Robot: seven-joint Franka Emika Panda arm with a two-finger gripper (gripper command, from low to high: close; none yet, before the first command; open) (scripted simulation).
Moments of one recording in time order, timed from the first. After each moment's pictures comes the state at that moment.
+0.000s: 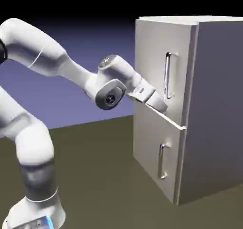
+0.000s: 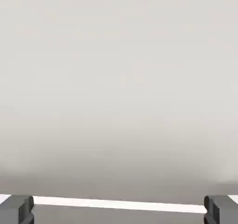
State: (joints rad) arm -0.01 -0.59 -0.02 -2.80 0.01 2.98 0.70
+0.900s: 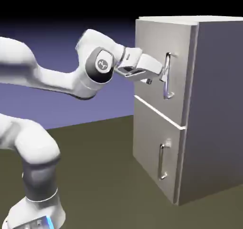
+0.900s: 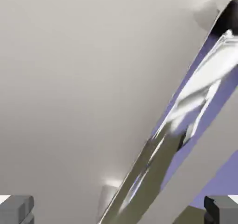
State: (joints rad) arm 0.29 -0.98 -0.42 -2.72 -1.09 2.76 1.22
